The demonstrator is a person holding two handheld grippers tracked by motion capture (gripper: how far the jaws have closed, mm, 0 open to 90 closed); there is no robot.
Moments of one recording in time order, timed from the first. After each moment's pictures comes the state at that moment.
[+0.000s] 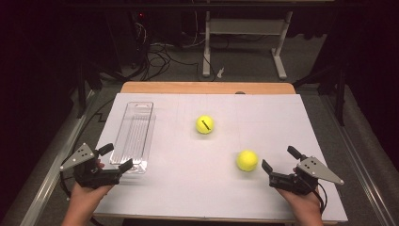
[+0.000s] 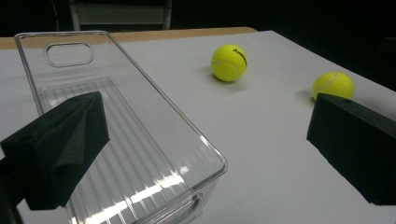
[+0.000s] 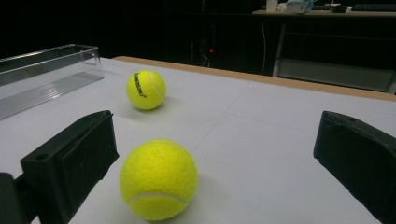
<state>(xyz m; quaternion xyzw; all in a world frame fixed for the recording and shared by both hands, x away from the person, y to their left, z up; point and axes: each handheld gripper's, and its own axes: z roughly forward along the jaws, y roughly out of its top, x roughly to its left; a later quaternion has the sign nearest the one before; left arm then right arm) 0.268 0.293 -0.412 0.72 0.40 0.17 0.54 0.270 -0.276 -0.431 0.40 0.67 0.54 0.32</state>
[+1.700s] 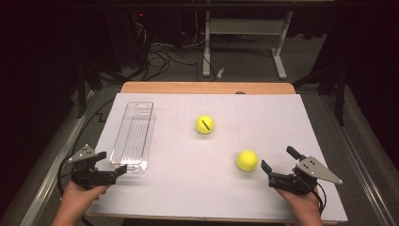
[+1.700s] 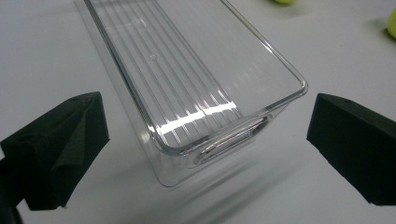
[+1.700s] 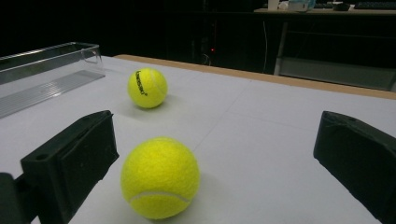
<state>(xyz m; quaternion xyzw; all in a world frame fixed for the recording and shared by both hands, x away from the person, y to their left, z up) 0.281 0.309 -0.428 0.77 0.47 0.14 0.41 0.270 -0.275 -0.432 0.40 0.67 0.54 0.32</state>
